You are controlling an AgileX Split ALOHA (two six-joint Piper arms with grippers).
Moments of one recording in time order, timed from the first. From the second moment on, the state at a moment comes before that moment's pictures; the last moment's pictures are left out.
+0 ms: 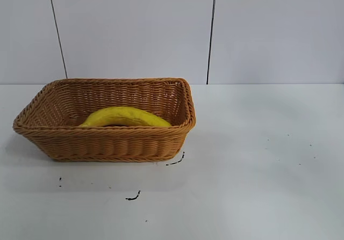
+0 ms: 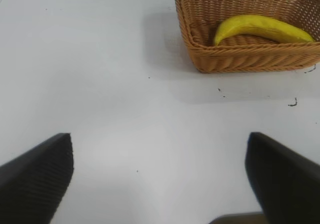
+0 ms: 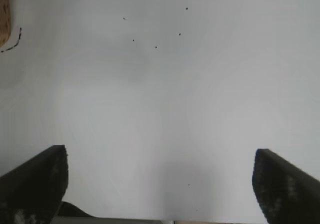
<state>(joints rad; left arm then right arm) -0.02 0.00 -0.50 -0.07 1.07 0.06 -0.03 1.14 -1.06 0.08 1.21 -0.02</state>
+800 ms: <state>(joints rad) -0.02 0.00 -0.50 -0.07 1.07 0.06 -0.03 0.41 -0.51 0.09 1.03 -0.07</state>
